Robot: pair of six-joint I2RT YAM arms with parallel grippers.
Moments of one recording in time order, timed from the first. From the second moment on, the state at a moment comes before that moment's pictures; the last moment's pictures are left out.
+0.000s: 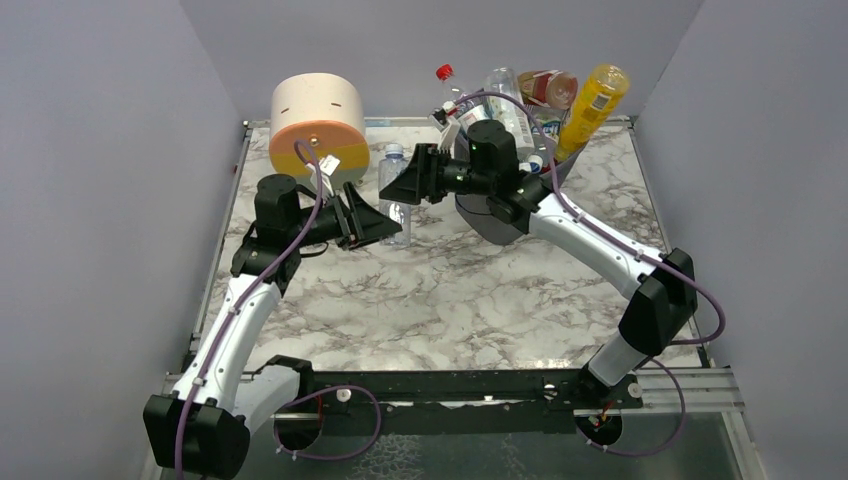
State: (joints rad) left arm -0.19 0.98 0.88 -0.24 0.92 -0.85; right arm 0.72 1.63 1.47 -0.04 -0.53 0.68
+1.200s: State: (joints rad) left arm -0.19 1.07 1.14 -0.43 0.94 -0.65; right arm 0.73 1.46 1.99 -0.53 0.39 0.06
